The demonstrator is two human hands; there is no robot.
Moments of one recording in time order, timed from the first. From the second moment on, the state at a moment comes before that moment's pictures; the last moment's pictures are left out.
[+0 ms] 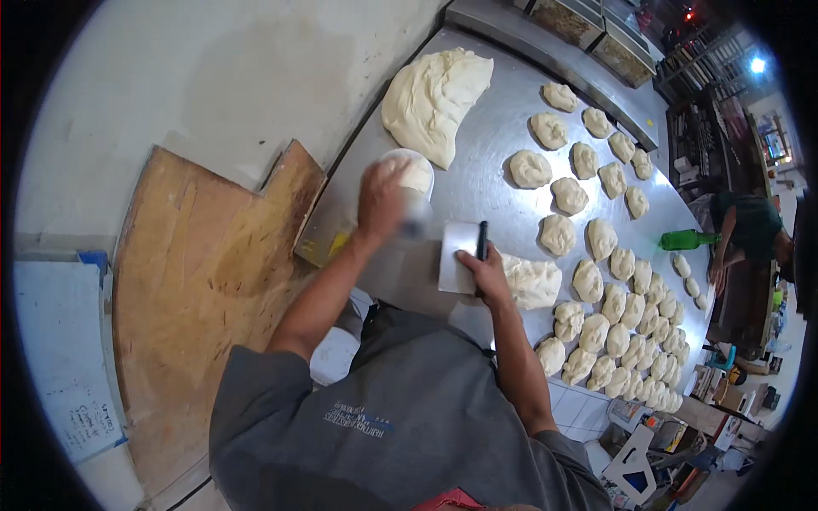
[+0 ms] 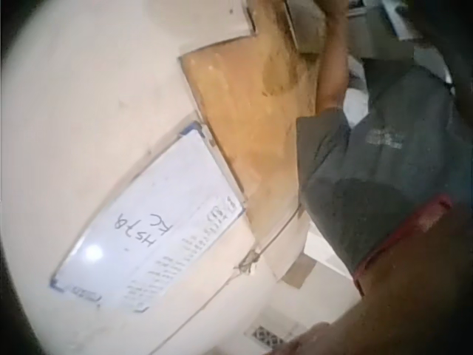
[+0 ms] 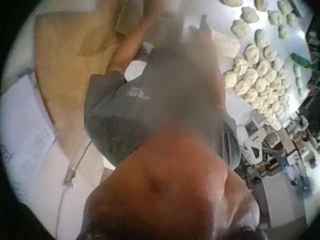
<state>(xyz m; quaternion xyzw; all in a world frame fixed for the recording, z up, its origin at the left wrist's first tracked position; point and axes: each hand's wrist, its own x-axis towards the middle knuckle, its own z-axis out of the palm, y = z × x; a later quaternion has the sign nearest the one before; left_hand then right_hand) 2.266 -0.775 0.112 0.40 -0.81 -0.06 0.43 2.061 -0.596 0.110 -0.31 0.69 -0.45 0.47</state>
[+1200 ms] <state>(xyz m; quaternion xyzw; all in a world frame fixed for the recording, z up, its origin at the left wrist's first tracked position) 2.252 -0.639 0.042 0.44 -0.65 -0.56 0.27 2.078 -0.577 0.127 -0.49 0.77 -0.24 0.31</state>
